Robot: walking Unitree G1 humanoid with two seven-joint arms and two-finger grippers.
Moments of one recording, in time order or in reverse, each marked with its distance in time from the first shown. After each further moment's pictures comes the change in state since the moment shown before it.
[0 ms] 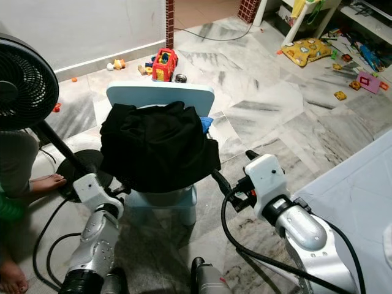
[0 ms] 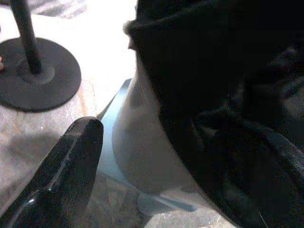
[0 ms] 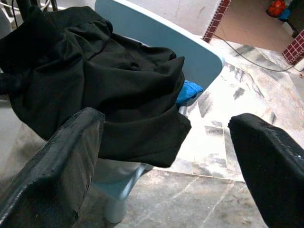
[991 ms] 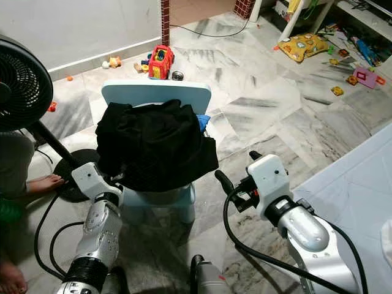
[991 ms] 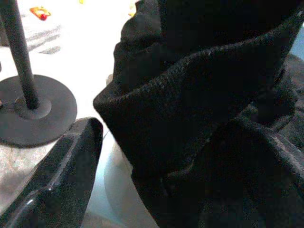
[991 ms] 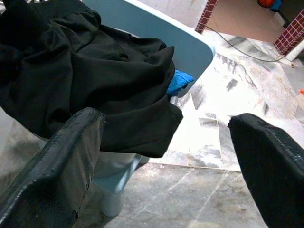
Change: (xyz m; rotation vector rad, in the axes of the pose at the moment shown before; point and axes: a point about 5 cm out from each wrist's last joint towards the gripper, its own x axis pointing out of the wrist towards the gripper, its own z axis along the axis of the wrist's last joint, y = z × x) left arm 0.010 -0.010 0.019 0.010 -0.156 -0.006; right arm -0.001 -0.003 -0.001 0.001 0.012 -0.026
